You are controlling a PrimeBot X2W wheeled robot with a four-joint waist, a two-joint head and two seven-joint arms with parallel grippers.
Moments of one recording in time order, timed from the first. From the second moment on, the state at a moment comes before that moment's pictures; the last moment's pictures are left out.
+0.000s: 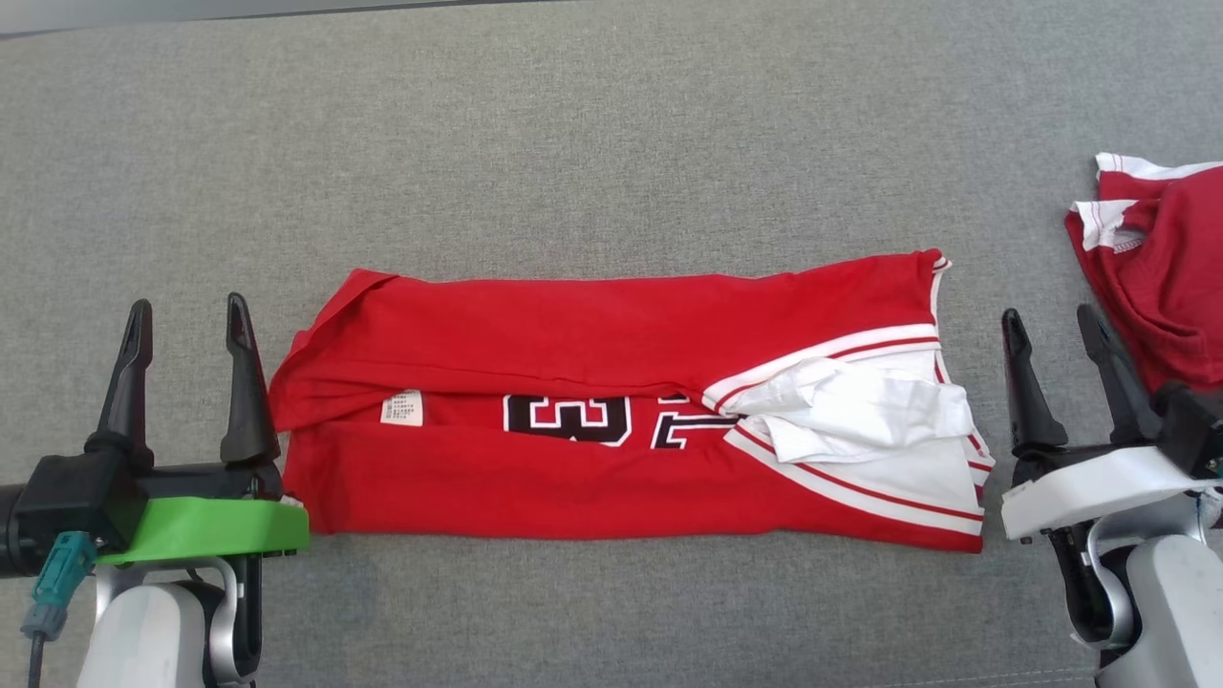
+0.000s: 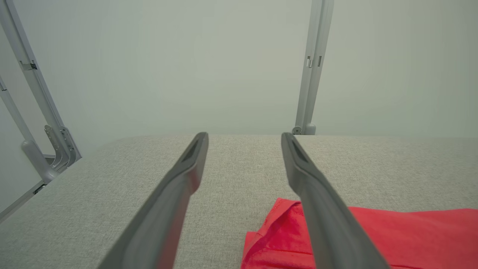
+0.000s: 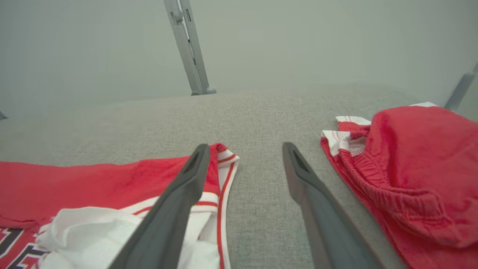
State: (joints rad) left arm -0.17 0.21 -0.05 0.04 -0.29 0.03 -0.26; right arm -0.17 -0.22 0.01 0.15 0.33 0.13 -0.21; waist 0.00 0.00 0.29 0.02
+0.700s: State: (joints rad) left arm -0.21 0.16 -0.03 0.08 -0.24 -0.02 -0.26; right arm -0.23 -0.22 0.22 0.45 0.47 0.13 -0.15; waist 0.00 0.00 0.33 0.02
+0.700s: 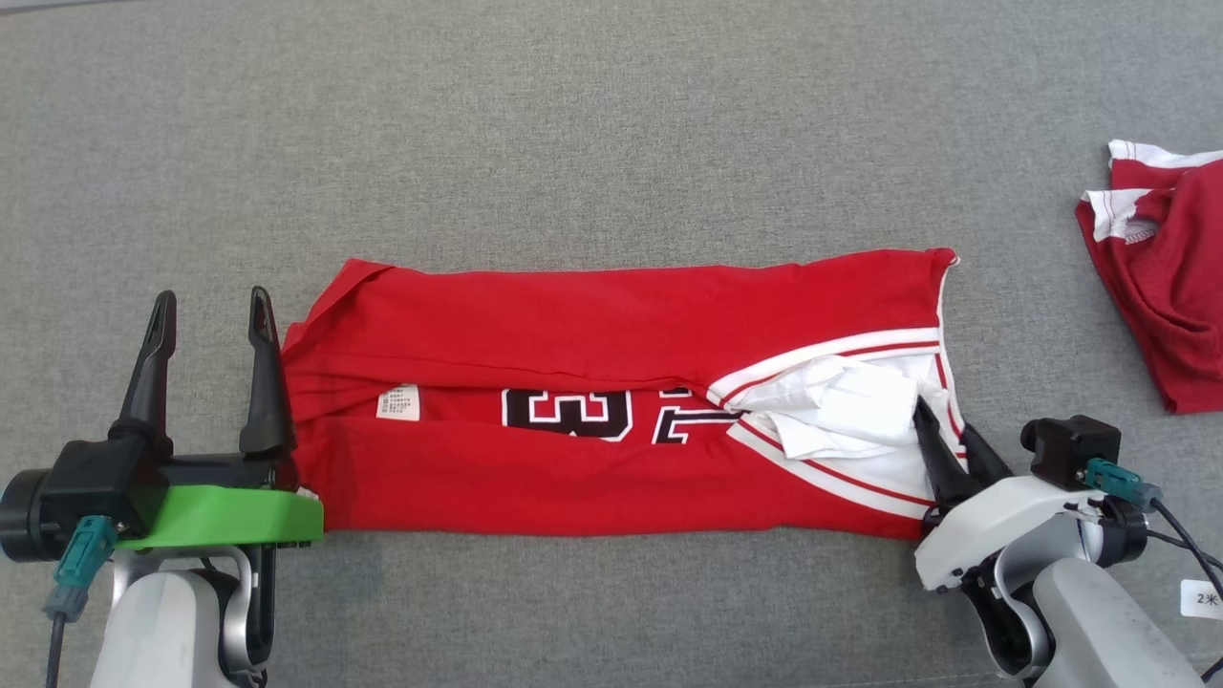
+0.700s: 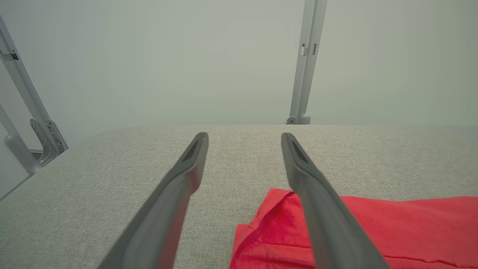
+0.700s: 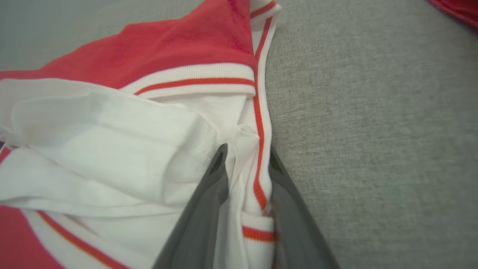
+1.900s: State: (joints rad) left arm -0.19 0.14 0.00 0.08 -0.21 -0.05 -0.26; right arm -0.32 -0.22 0.42 -0.09 0.39 0.13 -0.01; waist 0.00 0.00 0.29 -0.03
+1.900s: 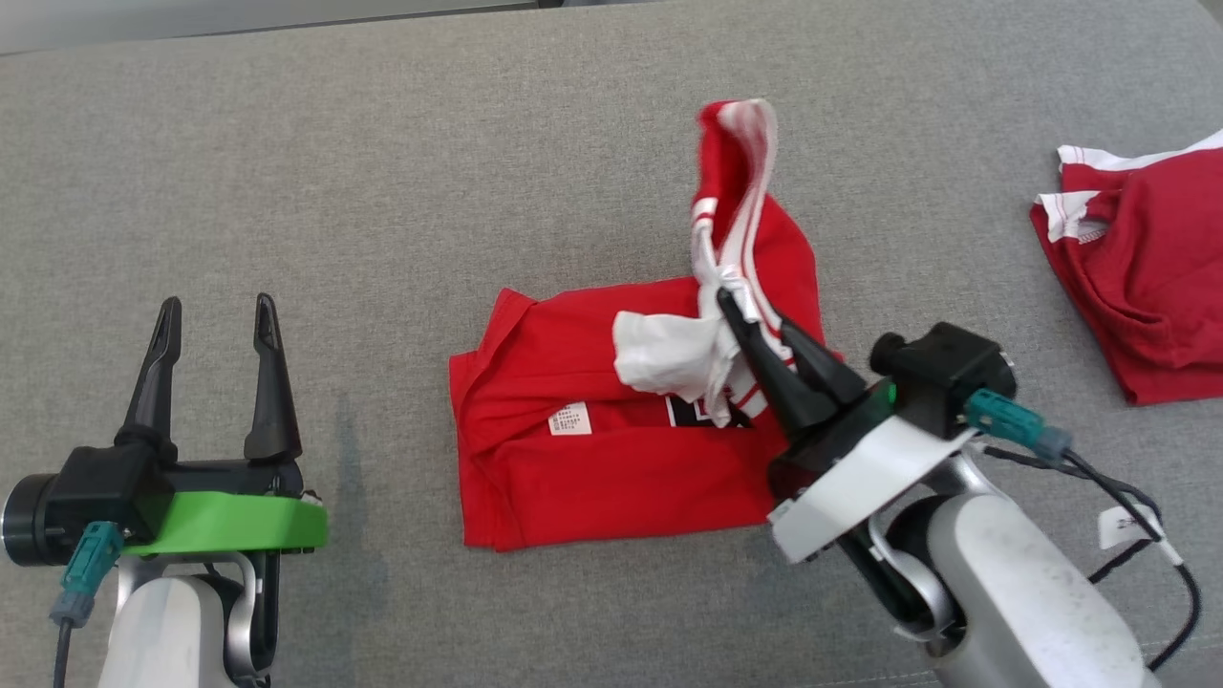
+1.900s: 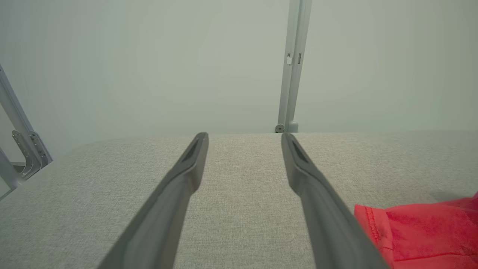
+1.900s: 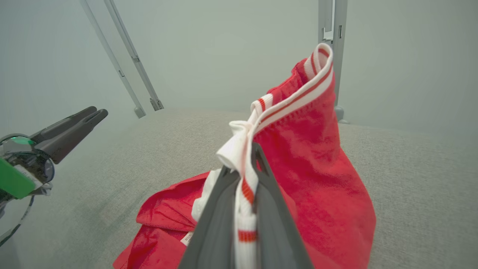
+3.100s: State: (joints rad) left arm -0.22 0.10 0.01 0.12 -0.17 -0.08 -0.26; right arm -0.33 -0.09 0.38 0.04 0.36 0.13 -0.25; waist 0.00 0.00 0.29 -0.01
